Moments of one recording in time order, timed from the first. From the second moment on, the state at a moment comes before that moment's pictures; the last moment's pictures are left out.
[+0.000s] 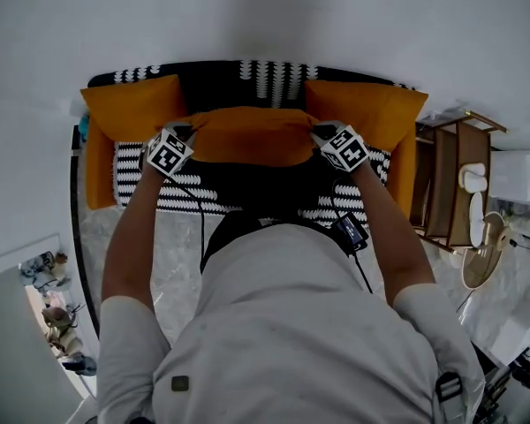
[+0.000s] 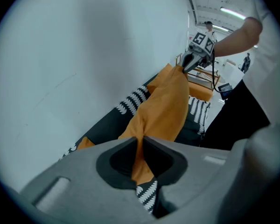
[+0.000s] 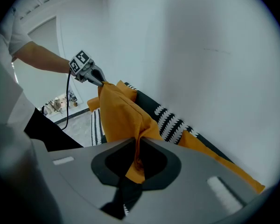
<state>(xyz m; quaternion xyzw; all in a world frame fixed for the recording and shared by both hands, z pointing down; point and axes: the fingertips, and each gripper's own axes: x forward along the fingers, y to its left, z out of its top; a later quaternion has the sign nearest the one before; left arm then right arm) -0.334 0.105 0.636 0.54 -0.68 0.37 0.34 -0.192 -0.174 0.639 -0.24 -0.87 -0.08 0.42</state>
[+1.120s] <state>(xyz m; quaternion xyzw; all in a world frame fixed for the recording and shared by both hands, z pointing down) -0.478 0.064 0.754 0.59 -0.61 0.35 0.39 -0.322 -0.217 0.754 -0.17 -0.84 -0.06 0.52</state>
